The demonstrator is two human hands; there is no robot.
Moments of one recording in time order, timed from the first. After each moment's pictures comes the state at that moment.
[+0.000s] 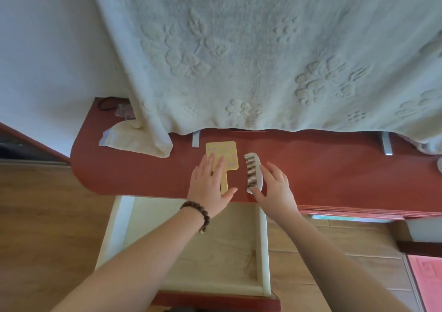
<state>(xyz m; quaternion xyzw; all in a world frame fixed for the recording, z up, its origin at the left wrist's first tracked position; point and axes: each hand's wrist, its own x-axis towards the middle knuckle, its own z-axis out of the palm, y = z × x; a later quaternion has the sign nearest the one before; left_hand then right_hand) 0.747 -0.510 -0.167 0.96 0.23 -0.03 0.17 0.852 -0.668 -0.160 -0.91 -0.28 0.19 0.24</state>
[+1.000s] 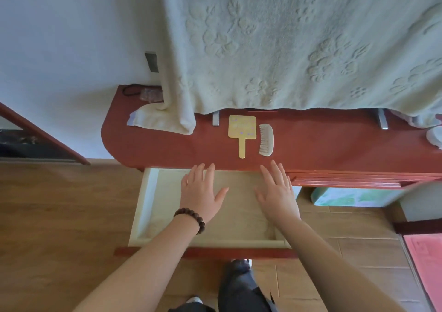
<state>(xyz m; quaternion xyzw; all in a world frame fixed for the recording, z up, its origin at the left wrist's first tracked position) 0.616 -0.510 -0.157 0.95 0.27 -0.01 0.16 0.728 -0.677 -0.154 -0.93 -0.29 0.13 0.16</state>
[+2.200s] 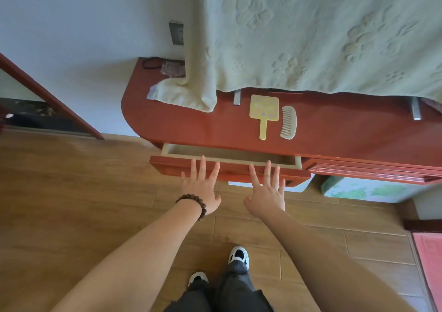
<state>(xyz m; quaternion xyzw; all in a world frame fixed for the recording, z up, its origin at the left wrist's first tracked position) 0.567 -0.491 -0.200 0.93 0.27 -0.23 0.11 0.669 -0.638 -0.198 -0.92 -0.29 0.26 -0.03</state>
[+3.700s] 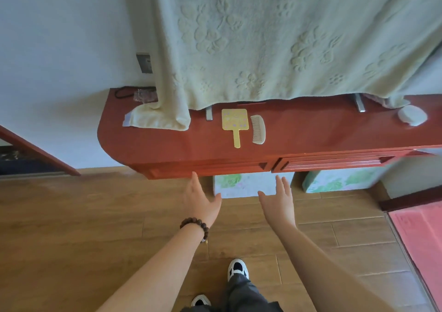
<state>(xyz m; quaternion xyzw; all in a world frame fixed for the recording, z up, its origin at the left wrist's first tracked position) 0.576 -0.533 -0.166 0.83 0.42 -0.01 0.35 0.667 -0.699 -0.165 -0.92 -0.02 0.17 0.34</state>
